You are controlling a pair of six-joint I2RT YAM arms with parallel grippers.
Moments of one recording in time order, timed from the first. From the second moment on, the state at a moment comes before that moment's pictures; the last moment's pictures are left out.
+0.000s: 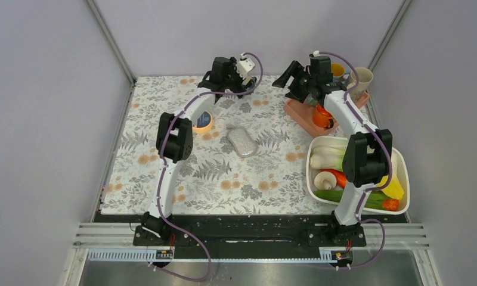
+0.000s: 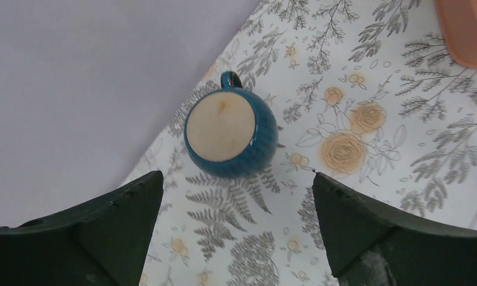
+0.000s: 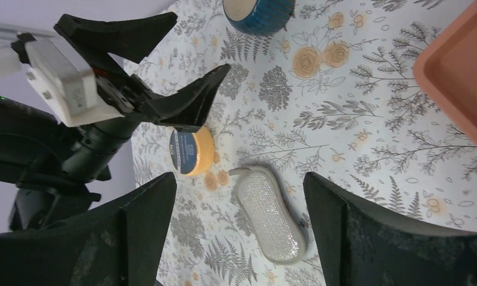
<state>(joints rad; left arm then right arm) -0.37 2.44 2.18 -0.19 0.31 0.43 0.18 1.87 1.65 -0.36 -0.35 0.72</state>
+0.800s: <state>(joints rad) -0.42 2.69 2.38 -0.25 0.31 1.07 0.21 1.76 1.52 -0.34 -0.28 0.70</state>
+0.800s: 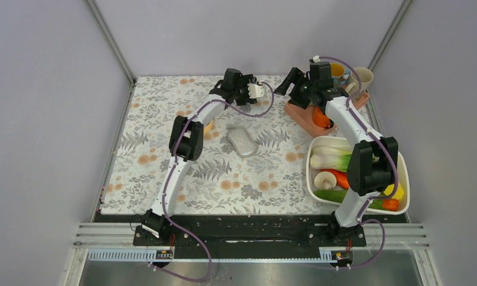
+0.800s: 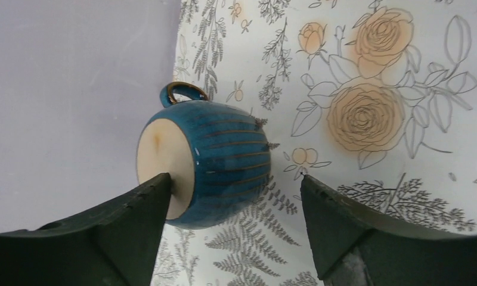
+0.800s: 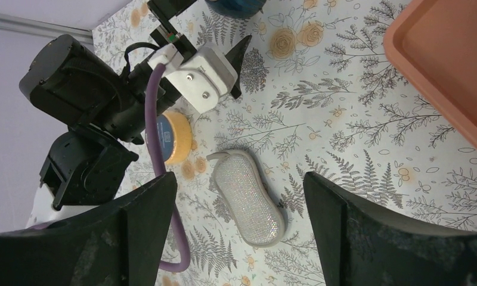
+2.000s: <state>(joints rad) -0.40 2.35 2.19 -0.84 0.57 0.72 0.21 1.60 1.48 -0.39 -0.22 0.57</state>
